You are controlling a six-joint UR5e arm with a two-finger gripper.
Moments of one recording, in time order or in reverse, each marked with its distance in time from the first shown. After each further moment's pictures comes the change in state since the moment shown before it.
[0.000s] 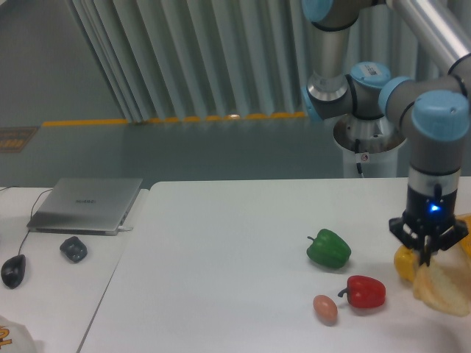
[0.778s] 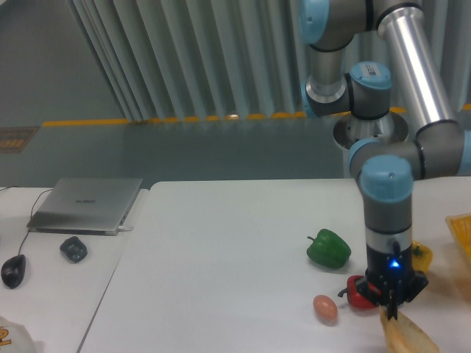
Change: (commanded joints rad) arm -0.138 -0.155 -0.009 0.307 -0.003 -0.564
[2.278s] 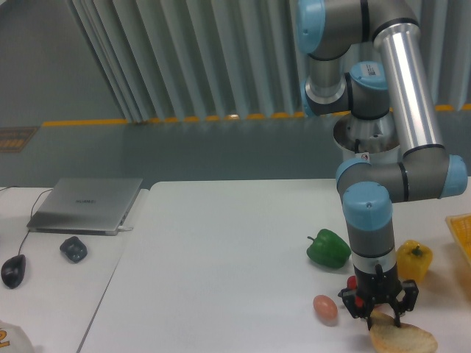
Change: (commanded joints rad) arm -0.083 -0.115 -0.022 0.080 0.140 -0.046
